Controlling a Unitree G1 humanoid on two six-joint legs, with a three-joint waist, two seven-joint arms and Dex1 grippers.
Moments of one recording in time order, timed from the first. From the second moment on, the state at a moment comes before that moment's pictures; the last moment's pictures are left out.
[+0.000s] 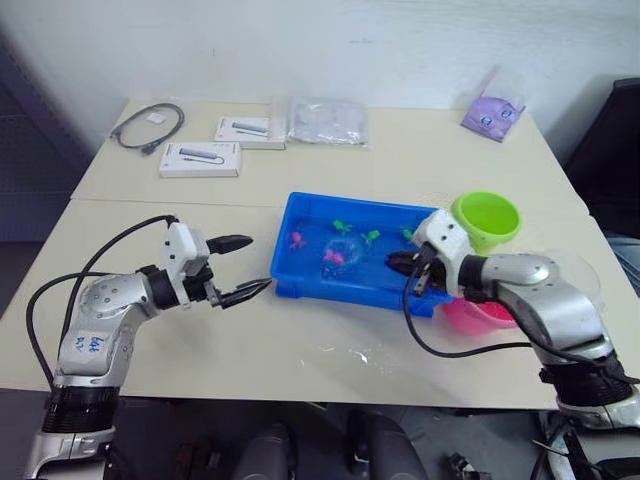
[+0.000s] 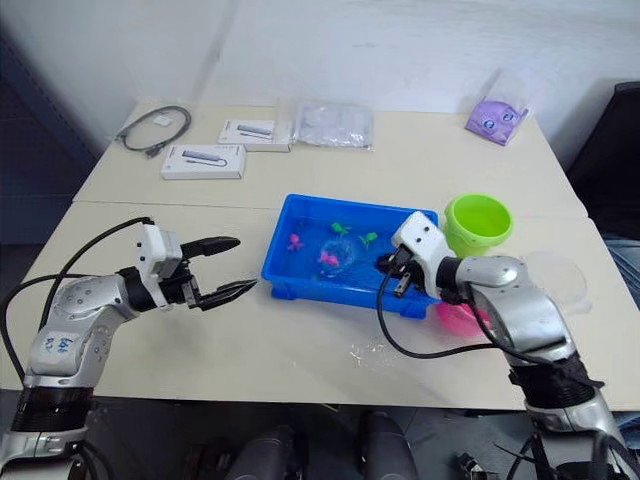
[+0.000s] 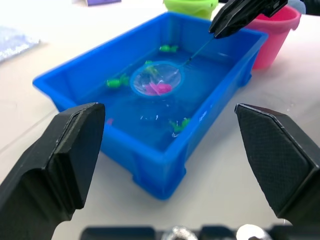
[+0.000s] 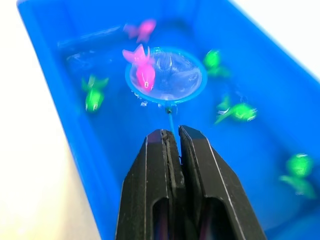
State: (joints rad) left arm -0.32 0.61 0.12 -0.11 -0.43 0.25 -0.94; right arm -0.44 -0.67 0.03 -0.26 0.32 0.69 0.79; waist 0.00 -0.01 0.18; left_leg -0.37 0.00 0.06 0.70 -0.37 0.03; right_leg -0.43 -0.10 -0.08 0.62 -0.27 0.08
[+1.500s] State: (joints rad) left arm -0.66 0.39 -0.09 0.21 -0.41 0.14 -1.16; right arm 0.60 -0.42 -0.77 -0.49 0.14 -0.16 0.68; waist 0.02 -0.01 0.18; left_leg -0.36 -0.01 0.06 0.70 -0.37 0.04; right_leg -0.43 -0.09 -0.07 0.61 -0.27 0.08
